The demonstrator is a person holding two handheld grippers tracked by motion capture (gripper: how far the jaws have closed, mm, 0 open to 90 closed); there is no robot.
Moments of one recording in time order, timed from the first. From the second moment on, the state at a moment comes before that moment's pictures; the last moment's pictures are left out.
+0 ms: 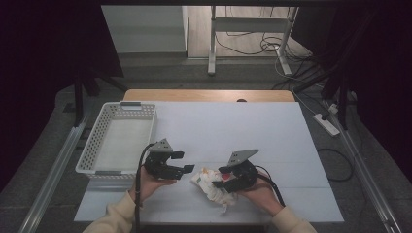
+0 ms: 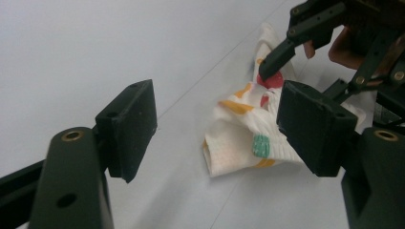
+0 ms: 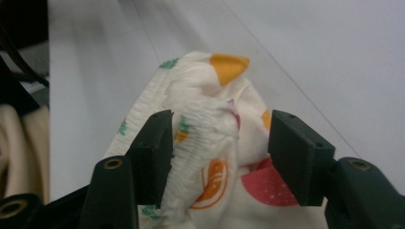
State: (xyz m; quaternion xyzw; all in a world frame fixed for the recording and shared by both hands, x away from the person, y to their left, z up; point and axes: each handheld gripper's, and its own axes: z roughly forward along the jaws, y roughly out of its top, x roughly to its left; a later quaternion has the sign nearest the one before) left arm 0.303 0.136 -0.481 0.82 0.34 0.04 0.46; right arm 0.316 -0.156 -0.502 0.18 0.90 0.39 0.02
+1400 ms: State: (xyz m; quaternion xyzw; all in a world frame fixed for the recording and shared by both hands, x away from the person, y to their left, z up) left arm 0.311 0.112 -0.491 0.84 0.31 0.04 0.44; right arm 0.328 -0.205 -0.489 0.22 0.87 0.43 0.08
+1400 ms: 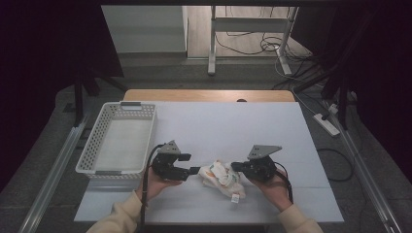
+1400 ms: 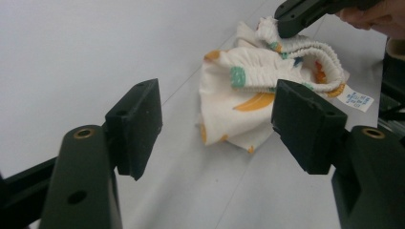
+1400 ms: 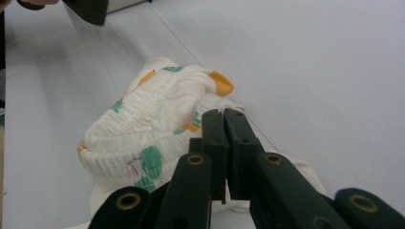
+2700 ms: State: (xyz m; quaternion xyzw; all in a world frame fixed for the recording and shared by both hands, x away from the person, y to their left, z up) left arm 0.325 0.086 -0.500 0.87 0.25 -0.01 0.43; right arm 0.327 -0.217 -0.482 0.24 0.85 0.45 0.11
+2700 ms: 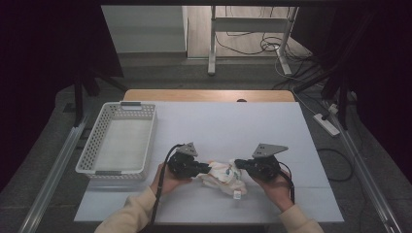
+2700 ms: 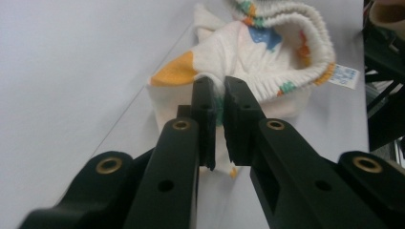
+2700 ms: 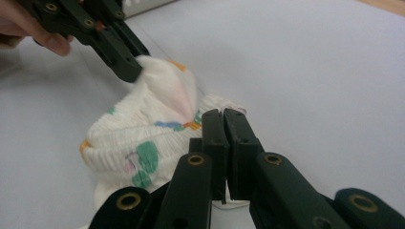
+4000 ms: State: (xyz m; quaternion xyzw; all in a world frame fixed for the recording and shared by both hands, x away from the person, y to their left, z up) left arm 0.298 0.117 -0.502 0.86 0.28 0.03 0.43; right arm 0.338 -0.221 -0.502 0.29 0.86 0.41 0.10
